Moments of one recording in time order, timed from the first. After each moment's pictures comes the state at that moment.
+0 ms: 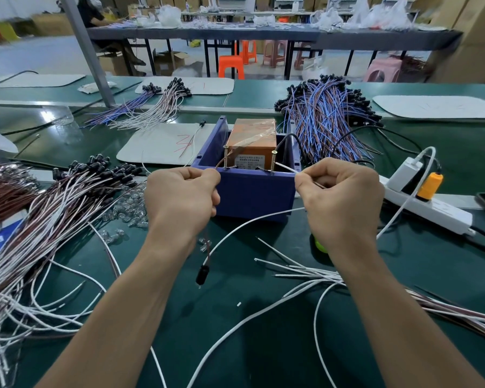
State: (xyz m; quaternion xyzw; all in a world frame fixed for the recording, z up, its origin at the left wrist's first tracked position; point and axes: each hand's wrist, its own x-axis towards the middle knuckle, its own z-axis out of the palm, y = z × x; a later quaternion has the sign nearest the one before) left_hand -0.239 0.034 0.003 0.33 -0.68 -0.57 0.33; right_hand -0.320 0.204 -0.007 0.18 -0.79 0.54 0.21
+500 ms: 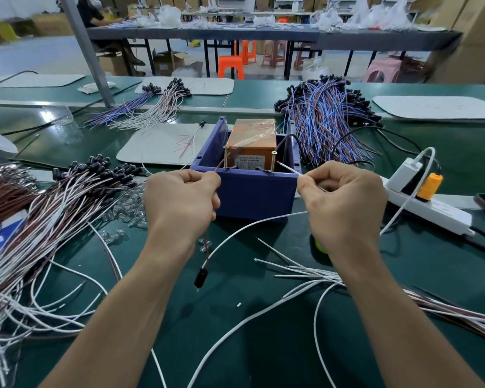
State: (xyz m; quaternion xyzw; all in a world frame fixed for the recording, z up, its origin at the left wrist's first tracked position) left_hand -0.236 0.035 0.001 0.34 -0.69 -0.55 0.33; right_hand -0.318 0.207 -0.010 0.17 -0.79 0.55 0.20
